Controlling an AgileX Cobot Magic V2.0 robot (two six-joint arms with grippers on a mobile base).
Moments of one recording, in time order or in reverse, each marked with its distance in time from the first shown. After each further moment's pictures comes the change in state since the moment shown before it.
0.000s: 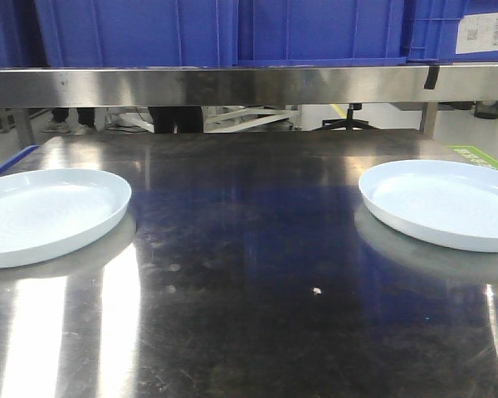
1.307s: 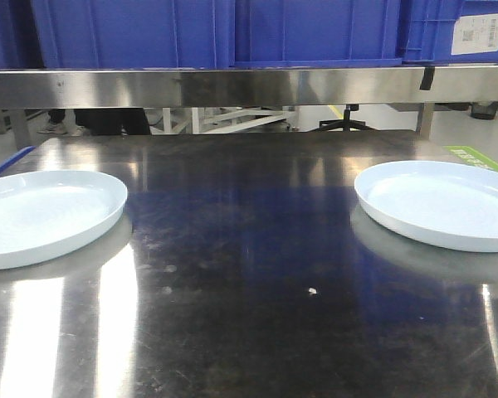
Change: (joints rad) left arm 0.000 0.000 0.000 0.102 -0.074 0.000; right arm 0.004 -0.022 0.156 0.000 -0.077 -0.004
